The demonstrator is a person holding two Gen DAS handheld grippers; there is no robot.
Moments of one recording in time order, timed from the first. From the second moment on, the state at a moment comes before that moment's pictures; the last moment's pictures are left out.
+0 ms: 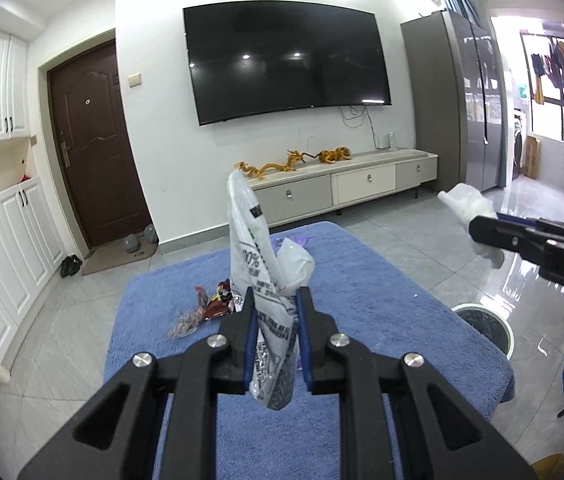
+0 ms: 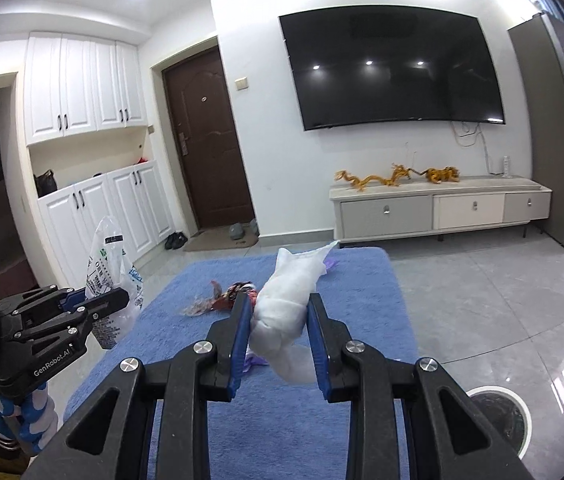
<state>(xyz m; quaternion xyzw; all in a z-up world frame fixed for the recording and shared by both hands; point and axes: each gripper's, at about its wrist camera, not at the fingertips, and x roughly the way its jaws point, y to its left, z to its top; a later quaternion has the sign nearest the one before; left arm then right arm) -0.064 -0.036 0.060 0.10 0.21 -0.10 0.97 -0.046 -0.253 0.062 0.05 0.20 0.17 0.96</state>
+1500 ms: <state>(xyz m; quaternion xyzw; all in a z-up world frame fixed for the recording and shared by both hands) 0.080 -0.416 -0.094 0.17 0.44 -0.39 0.79 0.006 -0.549 -0.150 0.23 0.38 -0.14 0.89</state>
